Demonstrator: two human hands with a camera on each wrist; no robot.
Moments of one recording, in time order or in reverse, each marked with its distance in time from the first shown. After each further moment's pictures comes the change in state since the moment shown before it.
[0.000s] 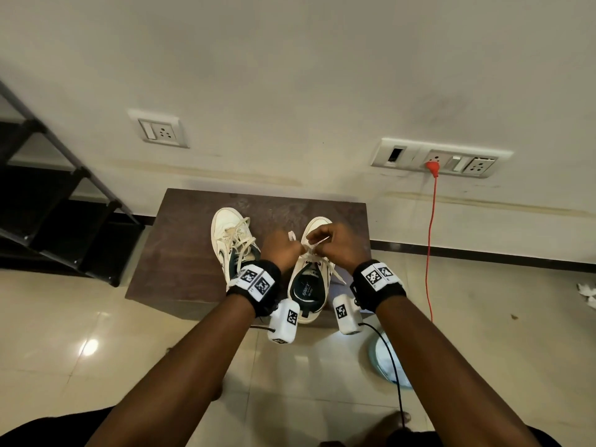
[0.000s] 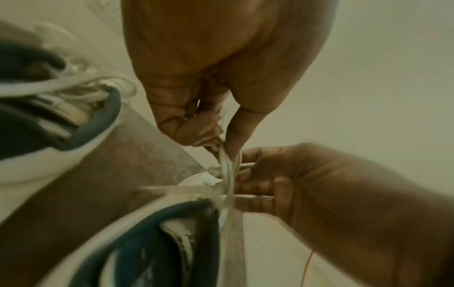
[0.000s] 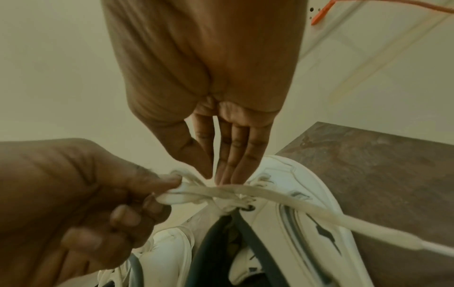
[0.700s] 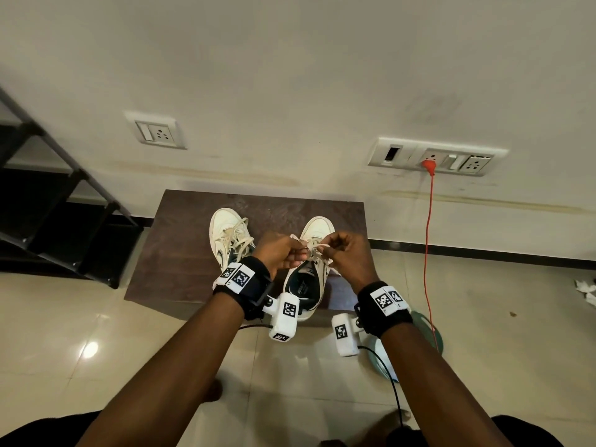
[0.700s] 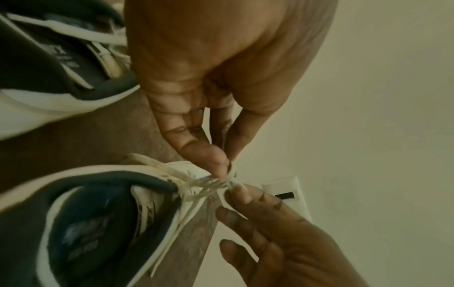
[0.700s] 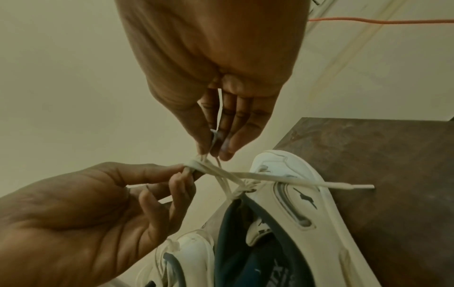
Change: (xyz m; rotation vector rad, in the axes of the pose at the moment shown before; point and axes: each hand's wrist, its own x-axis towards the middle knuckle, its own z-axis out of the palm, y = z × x) left_hand -0.014 0.007 -0.010 -0.552 -0.204 -0.200; right_hand -0.020 0.030 0.011 0.355 0.270 -0.033
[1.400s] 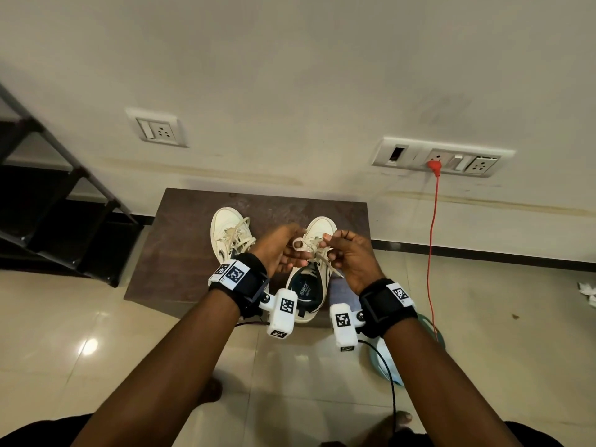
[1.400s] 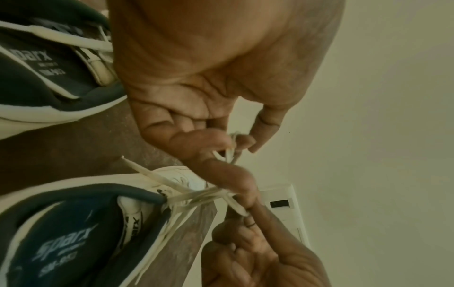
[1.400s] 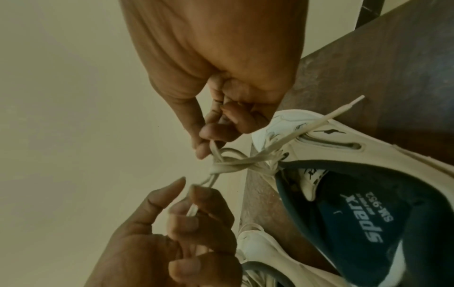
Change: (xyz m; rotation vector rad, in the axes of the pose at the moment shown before) left_hand -0.004 0.015 -0.010 0.094 -0.086 -0.099; right_hand 0.007 -0.005 0.001 0.561 -0.074 0.312
